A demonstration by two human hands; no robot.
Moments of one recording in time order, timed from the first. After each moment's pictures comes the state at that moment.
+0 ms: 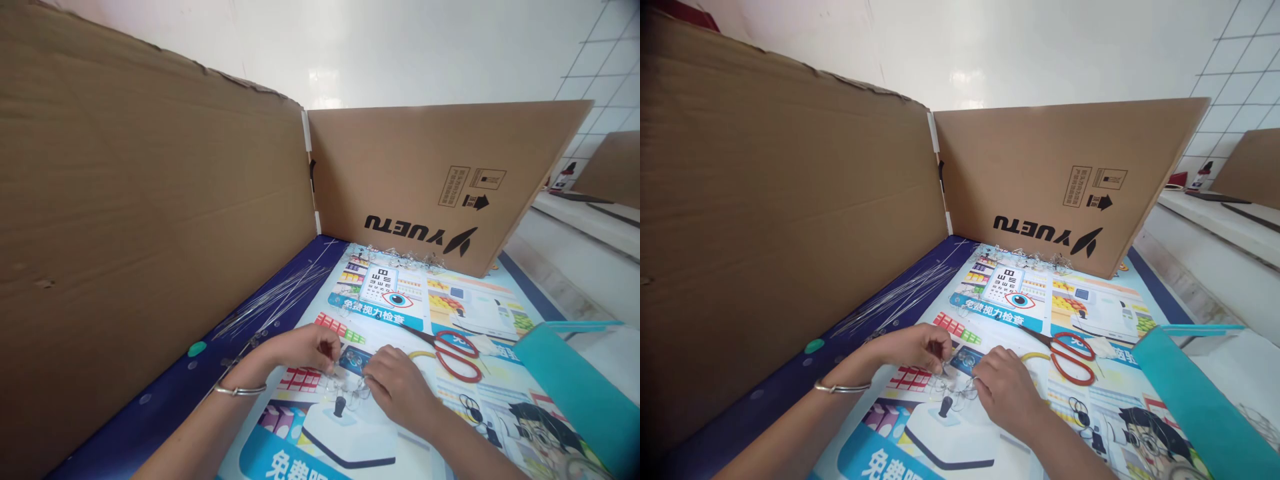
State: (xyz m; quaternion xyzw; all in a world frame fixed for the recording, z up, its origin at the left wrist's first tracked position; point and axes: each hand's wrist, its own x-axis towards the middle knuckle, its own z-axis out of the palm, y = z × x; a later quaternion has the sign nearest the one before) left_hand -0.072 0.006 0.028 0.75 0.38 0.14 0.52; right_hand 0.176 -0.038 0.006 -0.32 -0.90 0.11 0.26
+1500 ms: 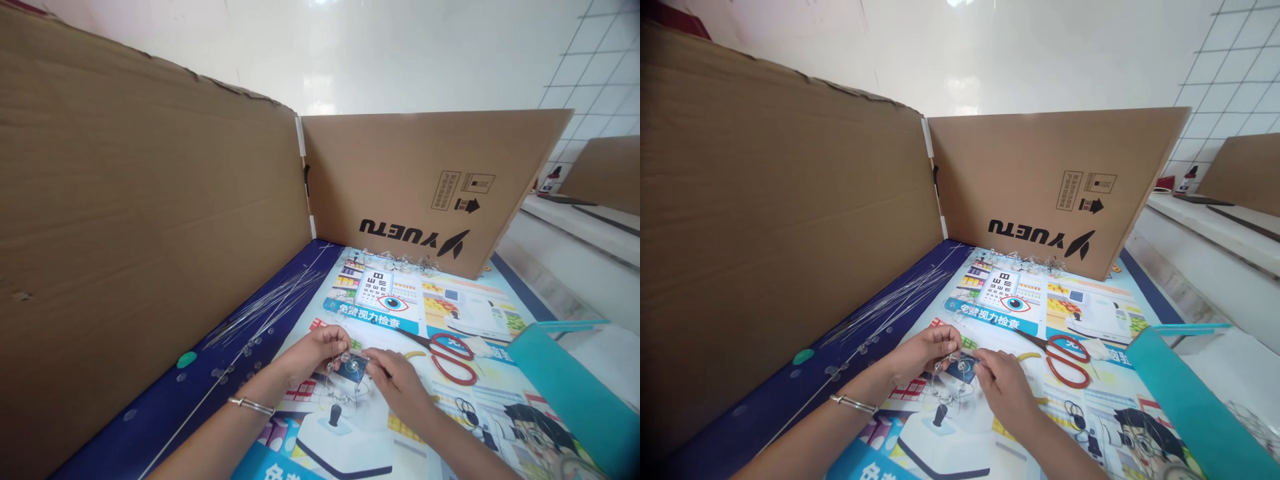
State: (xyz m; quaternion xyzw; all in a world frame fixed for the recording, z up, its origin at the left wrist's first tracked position) left_hand -0.037 -0.001 0.009 0.49 0.37 0.34 0.72; right_hand 0.175 -0.038 0.012 -0.46 -0.79 0.28 0.30
